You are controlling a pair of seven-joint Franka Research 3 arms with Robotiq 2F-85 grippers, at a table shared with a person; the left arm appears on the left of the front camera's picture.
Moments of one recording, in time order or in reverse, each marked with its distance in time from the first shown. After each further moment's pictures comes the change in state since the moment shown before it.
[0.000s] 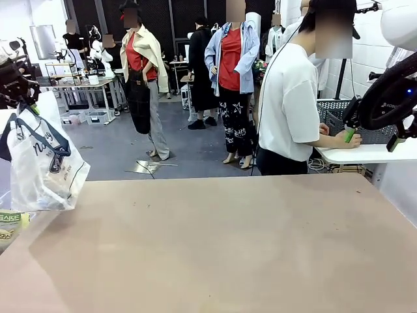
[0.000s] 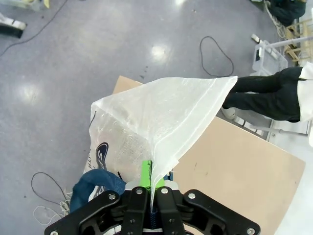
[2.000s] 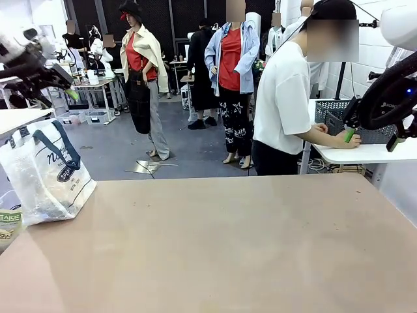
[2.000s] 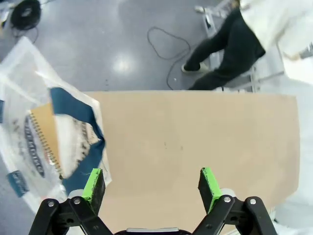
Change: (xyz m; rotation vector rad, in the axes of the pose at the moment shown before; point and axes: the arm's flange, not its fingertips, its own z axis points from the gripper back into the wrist) left arm -0.078 -0.081 0.020 -0.175 -0.049 -0.419; right arm 0.000 0.001 0.000 -0.001 0.000 0.001
